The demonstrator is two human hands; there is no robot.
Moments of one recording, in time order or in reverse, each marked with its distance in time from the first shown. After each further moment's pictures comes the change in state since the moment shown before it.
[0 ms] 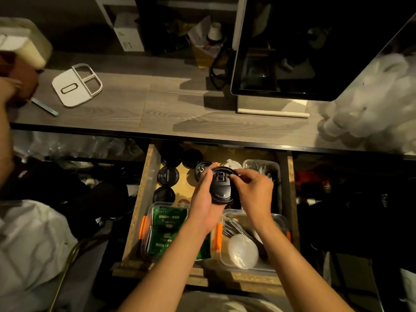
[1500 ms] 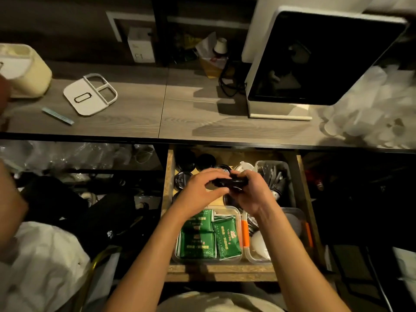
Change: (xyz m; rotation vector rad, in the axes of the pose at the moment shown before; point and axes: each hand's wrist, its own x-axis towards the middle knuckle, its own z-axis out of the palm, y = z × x) left_hand -0.022 0.127 -0.086 1.329 -0.448 0.508; right_hand -0.038 -0.080 0.072 0.945 -0.207 0.800
